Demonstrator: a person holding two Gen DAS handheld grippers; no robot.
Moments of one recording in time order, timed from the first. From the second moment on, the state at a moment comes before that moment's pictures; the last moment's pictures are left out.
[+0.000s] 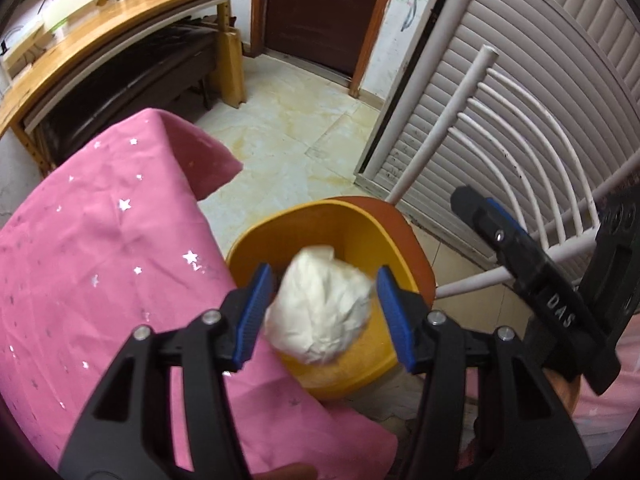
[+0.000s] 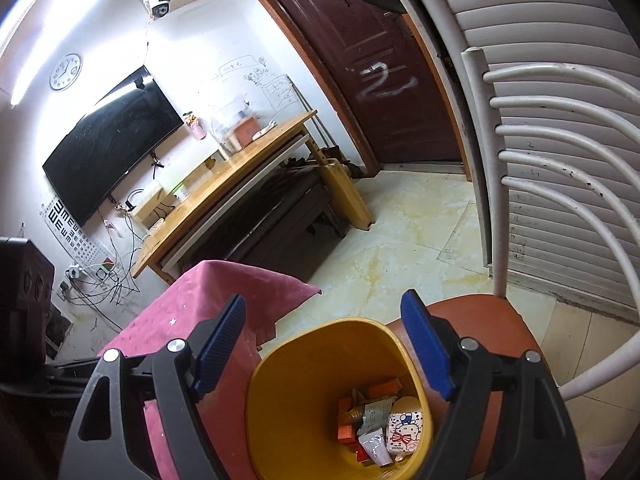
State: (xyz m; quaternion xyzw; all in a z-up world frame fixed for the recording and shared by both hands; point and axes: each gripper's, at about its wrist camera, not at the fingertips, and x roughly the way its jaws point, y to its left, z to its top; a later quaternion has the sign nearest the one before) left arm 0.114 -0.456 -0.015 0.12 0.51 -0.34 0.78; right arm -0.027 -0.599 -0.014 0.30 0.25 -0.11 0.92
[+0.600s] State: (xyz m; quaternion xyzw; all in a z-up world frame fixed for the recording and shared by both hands) left arm 0.112 -0.346 0.007 0.08 0.40 -0.26 0.87; right arm -0.006 -0.538 0.005 0.23 0.26 -0.07 0.94
